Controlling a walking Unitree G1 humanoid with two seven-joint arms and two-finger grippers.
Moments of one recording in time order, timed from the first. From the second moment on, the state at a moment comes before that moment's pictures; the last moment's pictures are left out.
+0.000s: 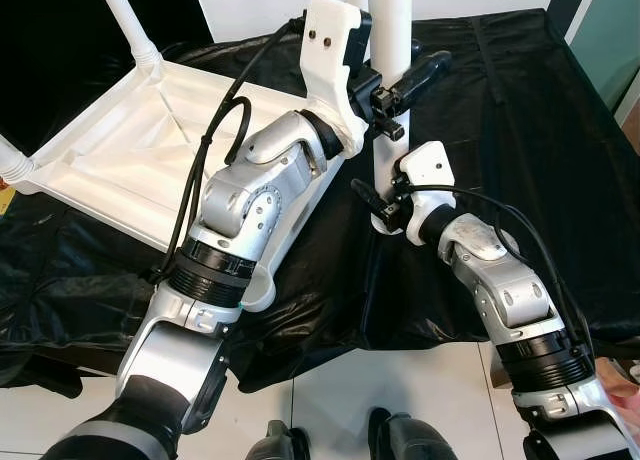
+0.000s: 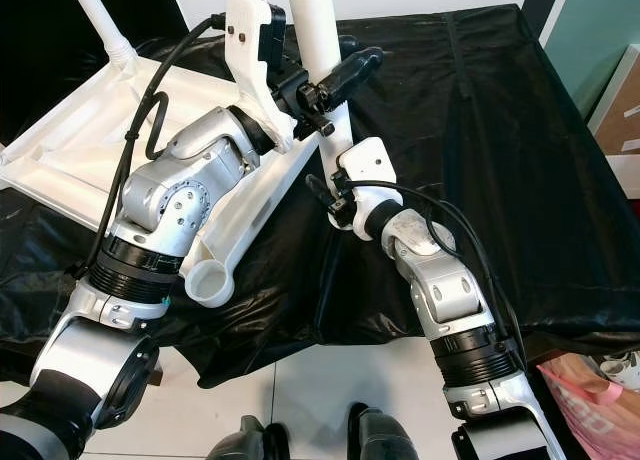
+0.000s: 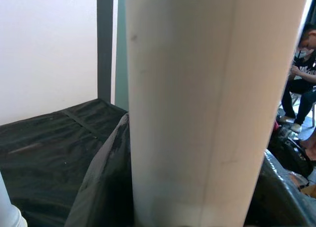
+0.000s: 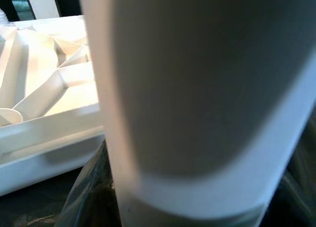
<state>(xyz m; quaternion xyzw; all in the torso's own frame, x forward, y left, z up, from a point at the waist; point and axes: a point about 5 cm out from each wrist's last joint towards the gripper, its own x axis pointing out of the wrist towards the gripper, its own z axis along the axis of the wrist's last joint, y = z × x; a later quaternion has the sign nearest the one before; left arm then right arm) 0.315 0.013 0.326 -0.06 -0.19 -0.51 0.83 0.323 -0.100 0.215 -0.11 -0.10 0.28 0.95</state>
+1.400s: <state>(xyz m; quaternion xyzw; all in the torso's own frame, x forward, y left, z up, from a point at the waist) 0.325 0.075 0.279 0.04 -0.21 -0.40 0.89 0.309 -0.158 0.213 -0.01 -0.13 0.03 0.99</state>
